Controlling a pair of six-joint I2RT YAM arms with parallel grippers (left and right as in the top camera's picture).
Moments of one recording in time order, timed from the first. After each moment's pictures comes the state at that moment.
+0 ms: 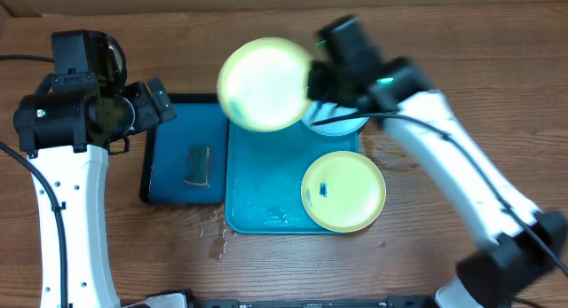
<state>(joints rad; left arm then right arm) 0.10 1.45 1.69 -1.31 -0.04 -0.32 0.48 1.74 1.75 -0.93 -0.01 0.62</state>
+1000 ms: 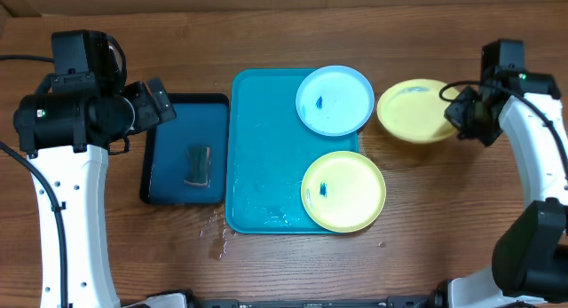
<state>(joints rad) 0.10 1.45 1.69 -1.31 -0.04 -0.32 -0.14 1.71 1.37 -1.00 0.06 0.62</state>
